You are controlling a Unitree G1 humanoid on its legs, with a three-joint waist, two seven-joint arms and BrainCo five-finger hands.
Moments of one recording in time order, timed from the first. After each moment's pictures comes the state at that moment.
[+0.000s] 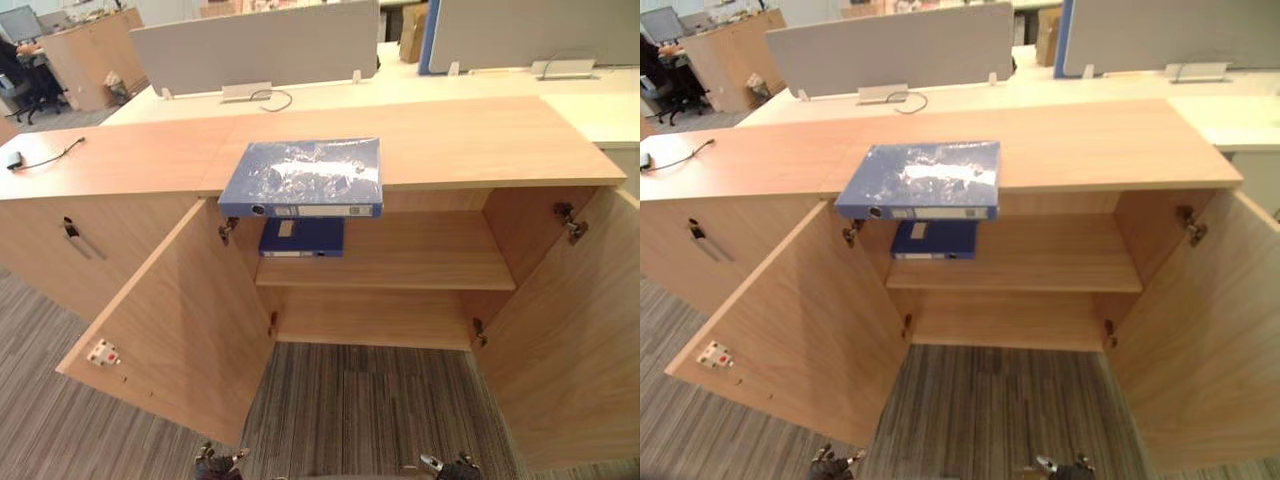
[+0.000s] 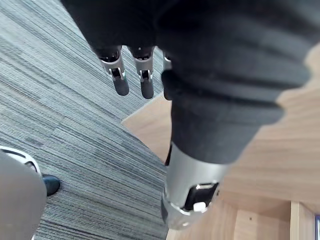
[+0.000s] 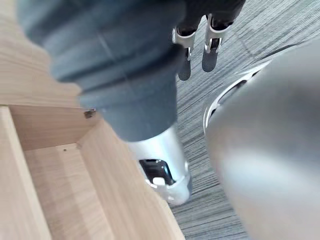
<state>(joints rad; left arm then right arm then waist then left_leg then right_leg) 0.13 -0.03 0.30 0.99 -0.06 -0.12 0.19 0.14 -0.02 -0.40 0.95 0.02 -0.02 -0.17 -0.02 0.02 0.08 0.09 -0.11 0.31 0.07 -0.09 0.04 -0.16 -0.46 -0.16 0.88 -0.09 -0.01</state>
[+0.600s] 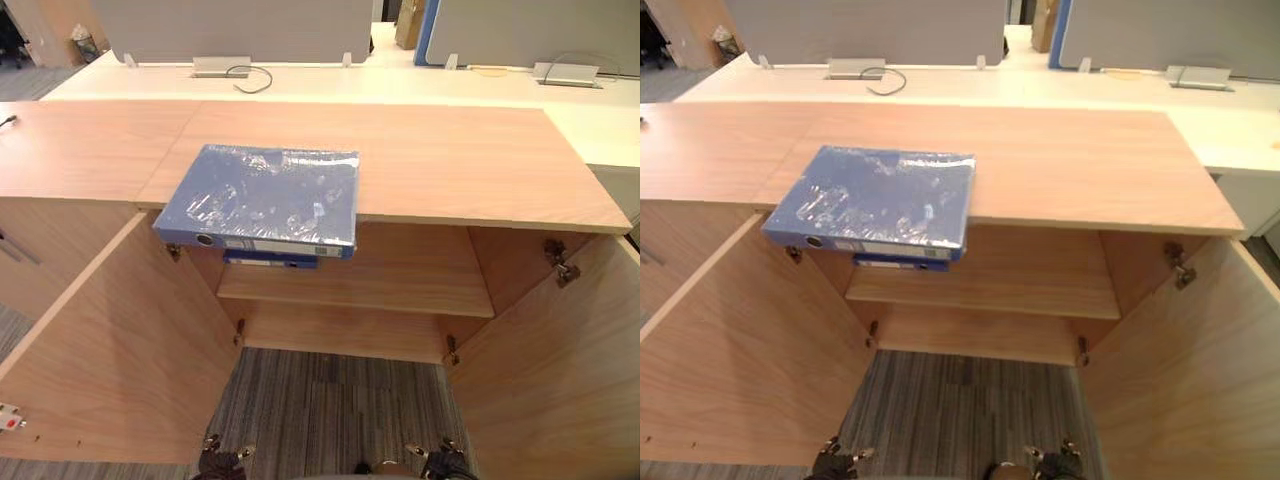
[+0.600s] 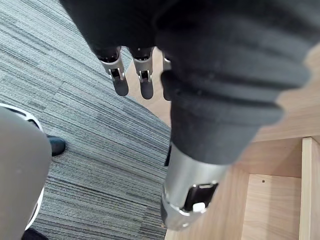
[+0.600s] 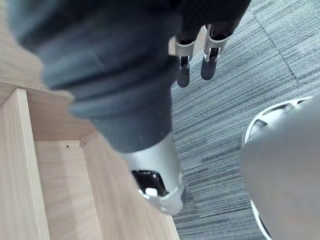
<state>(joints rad) 0.13 -0.04 0.34 0.98 0.03 -0.12 0.17 0.11 0.01 -0.35 0.98 0.00 -0.03 -0.17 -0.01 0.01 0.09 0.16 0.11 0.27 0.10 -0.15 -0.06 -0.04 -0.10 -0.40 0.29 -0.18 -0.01</state>
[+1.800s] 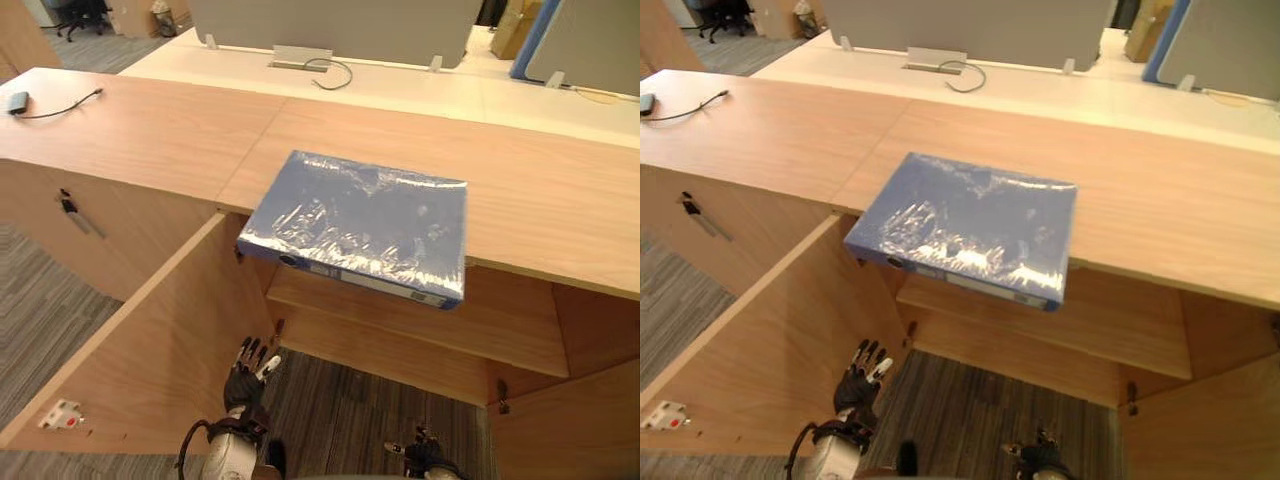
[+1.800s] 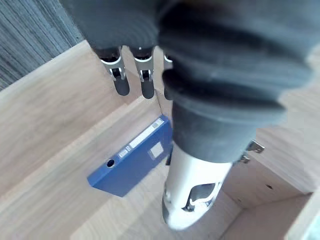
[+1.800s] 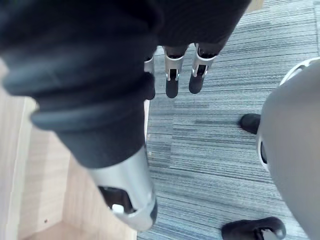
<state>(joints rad) 0.34 0.00 -0.15 0.10 -0.69 -0.14 0.04 0.08 0.03 -0.19 0.97 -0.06 0.02 -0.16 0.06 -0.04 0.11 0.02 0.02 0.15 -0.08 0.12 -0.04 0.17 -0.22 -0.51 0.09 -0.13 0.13</state>
